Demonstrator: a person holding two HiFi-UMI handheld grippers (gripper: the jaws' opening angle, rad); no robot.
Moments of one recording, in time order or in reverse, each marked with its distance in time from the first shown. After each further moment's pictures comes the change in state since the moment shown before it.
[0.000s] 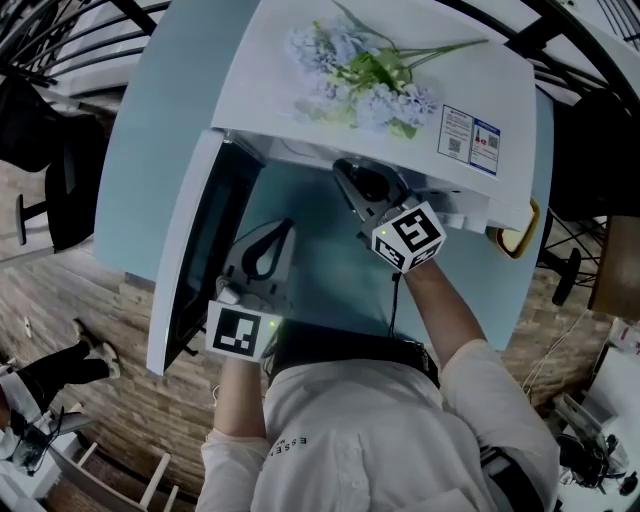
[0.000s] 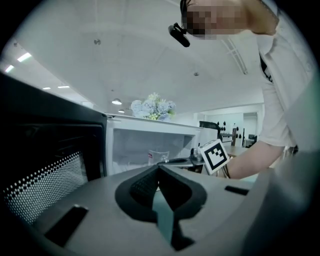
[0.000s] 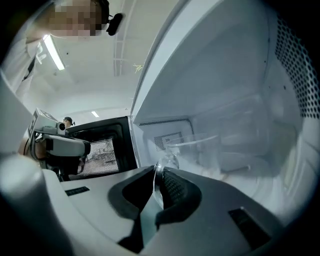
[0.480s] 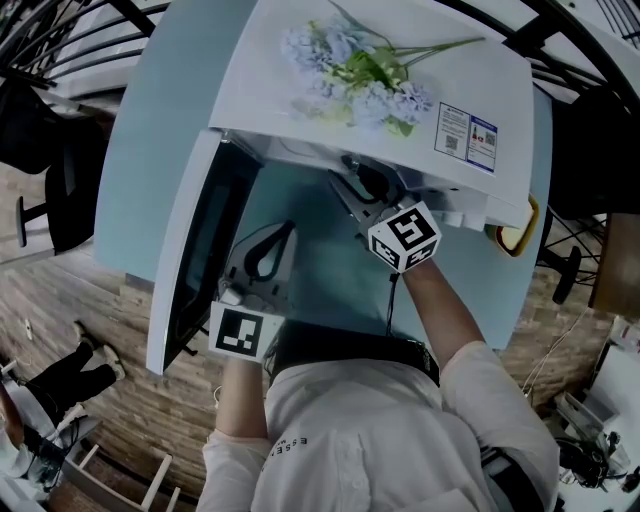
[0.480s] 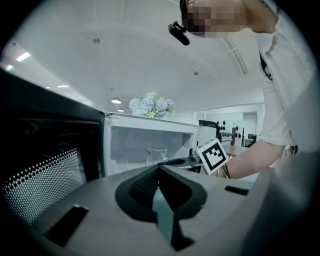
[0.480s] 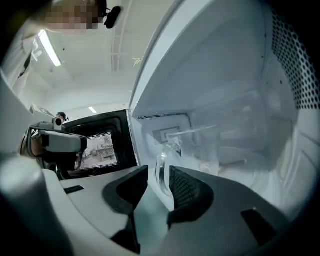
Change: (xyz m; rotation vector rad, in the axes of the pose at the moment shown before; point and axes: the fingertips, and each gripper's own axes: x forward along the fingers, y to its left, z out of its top) left arm 0.000 -0.006 -0.005 -0.005 0.012 -0.002; right arm -0.001 -0.001 -0.014 0.006 0.058 -0.021
